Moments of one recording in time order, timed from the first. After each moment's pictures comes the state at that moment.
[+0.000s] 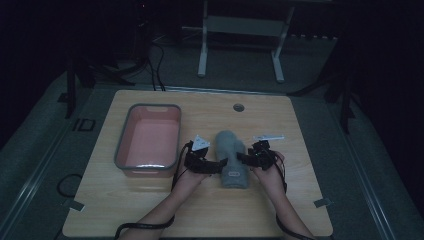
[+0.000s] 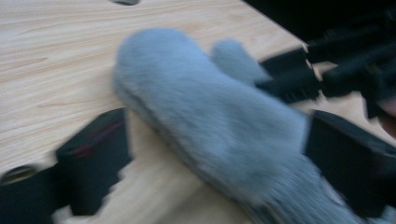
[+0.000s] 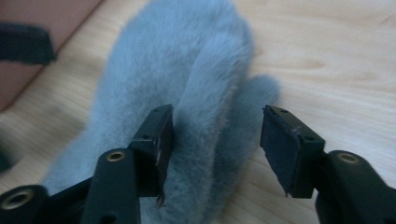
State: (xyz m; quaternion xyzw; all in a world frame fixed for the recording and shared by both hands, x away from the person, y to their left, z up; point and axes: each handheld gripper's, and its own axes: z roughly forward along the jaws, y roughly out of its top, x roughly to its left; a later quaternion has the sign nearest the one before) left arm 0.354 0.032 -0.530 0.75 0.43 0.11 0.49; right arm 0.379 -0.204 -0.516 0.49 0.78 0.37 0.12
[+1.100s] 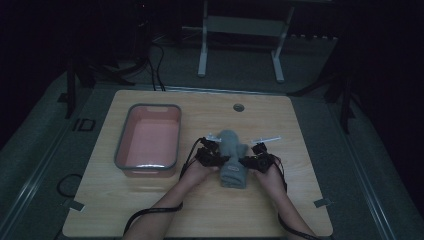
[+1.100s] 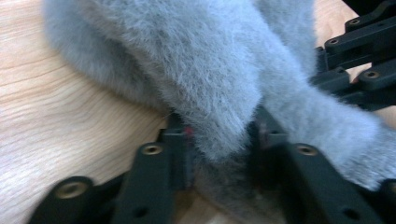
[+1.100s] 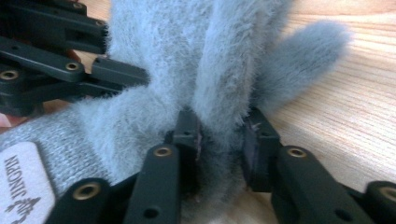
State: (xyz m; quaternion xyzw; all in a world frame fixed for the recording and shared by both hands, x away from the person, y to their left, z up) left arm 0.398 0.004 -0.559 0.80 0.42 0.01 0.43; right arm 0.392 -0.213 -0.545 0.47 0.80 0.36 0.02
